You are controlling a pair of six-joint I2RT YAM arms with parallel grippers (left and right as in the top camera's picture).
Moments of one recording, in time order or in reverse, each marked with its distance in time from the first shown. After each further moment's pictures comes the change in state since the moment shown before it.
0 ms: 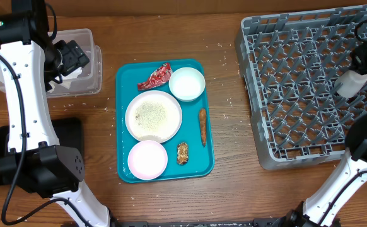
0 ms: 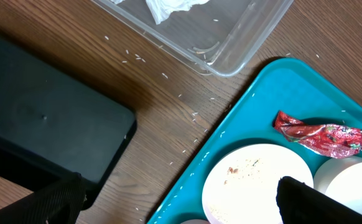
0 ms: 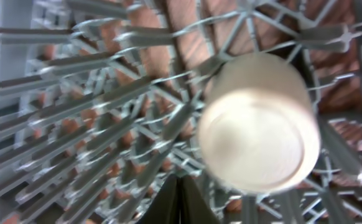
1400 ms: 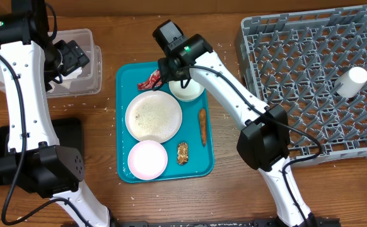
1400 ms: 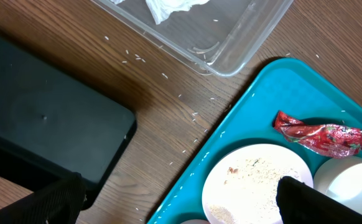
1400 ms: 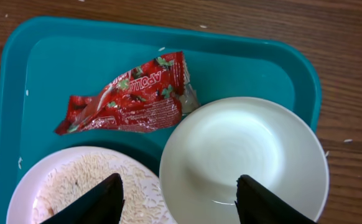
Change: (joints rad) left arm 0.000 0.000 0.000 0.000 0.000 0.000; right arm 1.130 0.117 0.031 0.232 0.286 -0.089
